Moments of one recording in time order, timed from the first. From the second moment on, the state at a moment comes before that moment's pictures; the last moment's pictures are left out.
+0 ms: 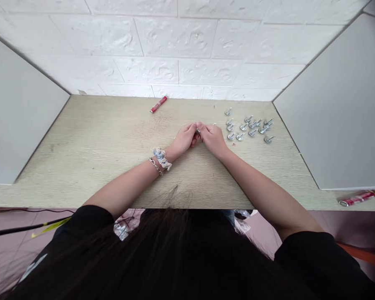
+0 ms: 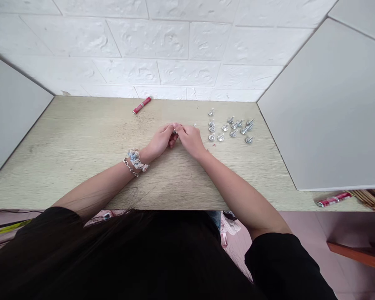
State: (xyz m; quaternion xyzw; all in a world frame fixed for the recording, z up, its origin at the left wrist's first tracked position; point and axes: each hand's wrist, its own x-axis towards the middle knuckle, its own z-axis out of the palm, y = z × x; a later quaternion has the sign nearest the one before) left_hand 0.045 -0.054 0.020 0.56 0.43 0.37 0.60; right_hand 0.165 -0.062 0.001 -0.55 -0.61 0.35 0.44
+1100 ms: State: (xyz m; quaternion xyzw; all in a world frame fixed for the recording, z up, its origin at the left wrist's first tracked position) left_hand 0.046 -0.050 0.013 0.46 0.45 0.43 0.63; right_hand 0.164 -0.060 -0.004 -0.52 -0.63 0.34 0.46
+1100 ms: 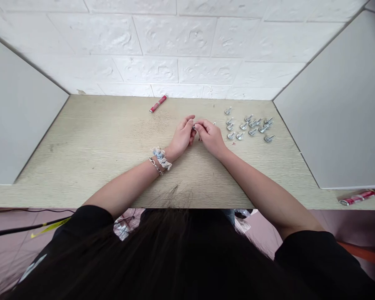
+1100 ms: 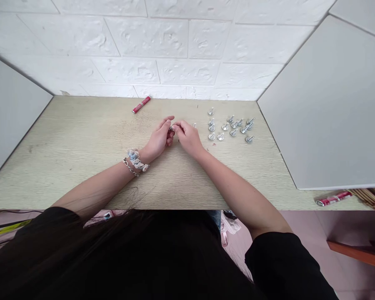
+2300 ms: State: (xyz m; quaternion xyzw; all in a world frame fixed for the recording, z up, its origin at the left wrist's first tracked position) left_hand 0.046 -0.051 0.016 0.44 0.44 0.44 0.65; right_hand 0.163 -0.057 -0.013 -0.50 -0.63 0.35 0.48
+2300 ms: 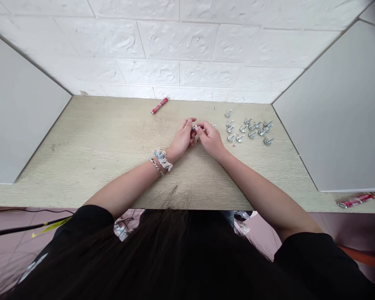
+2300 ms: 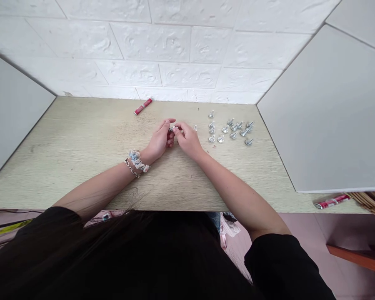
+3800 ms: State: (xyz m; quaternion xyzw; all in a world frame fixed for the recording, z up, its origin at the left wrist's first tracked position) left_hand 0.047 -0.054 0.023 0.45 0.45 0.38 0.67; right_hand 0.164 -0.059 -0.011 -0.55 -0.57 0.36 0.49
